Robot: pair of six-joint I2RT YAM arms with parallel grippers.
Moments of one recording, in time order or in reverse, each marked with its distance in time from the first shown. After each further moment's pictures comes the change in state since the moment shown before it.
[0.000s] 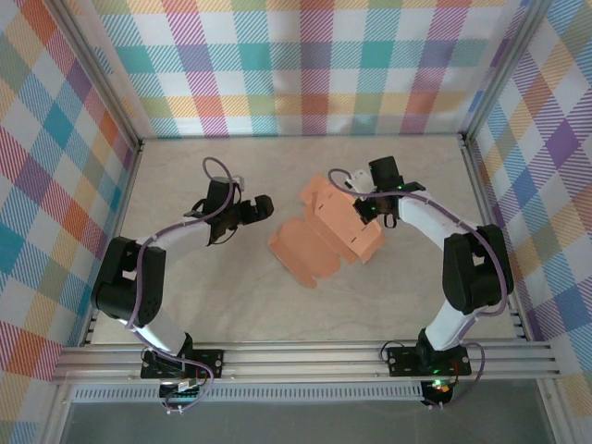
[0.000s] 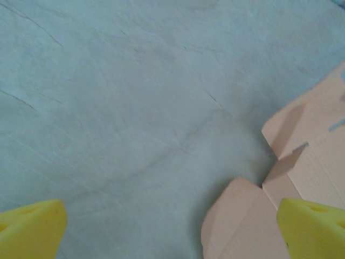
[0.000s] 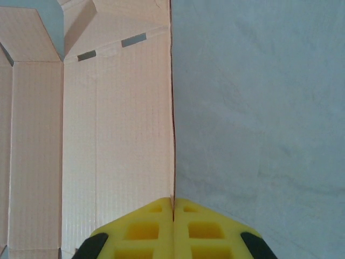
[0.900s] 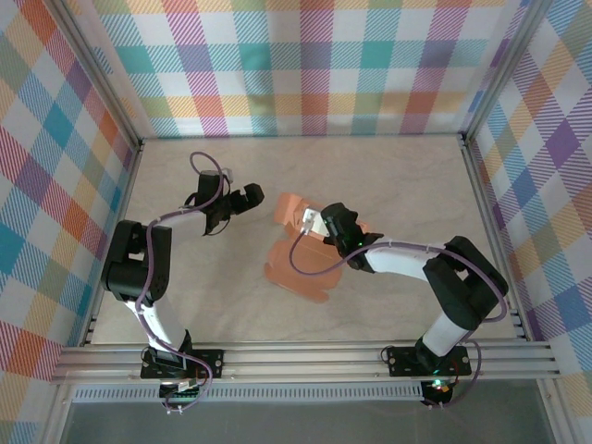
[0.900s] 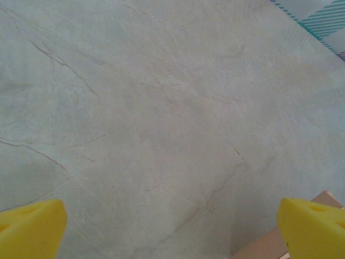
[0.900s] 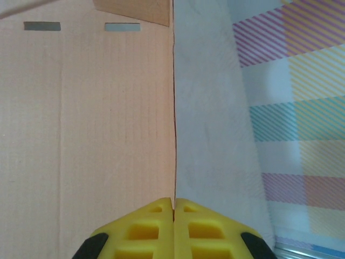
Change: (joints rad) left arm 0.107 0.143 0.056 0.127 0.087 -0.048; right arm 0.392 -0.052 -0.375 0.682 0.579 -0.497
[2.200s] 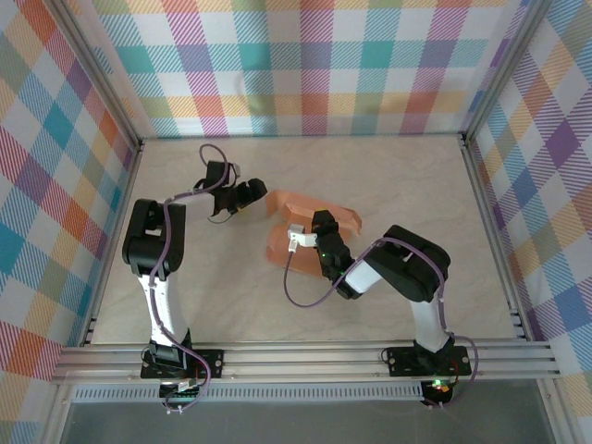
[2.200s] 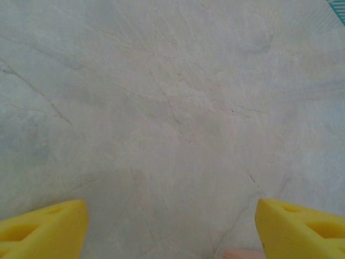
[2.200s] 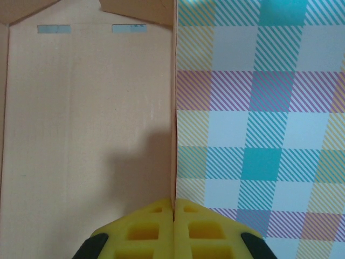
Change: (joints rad) left arm 0.021 0.258 0.277 -0.139 0.117 -0.037; right arm 0.122 0.367 -0.142 1.043 0.200 -0.620
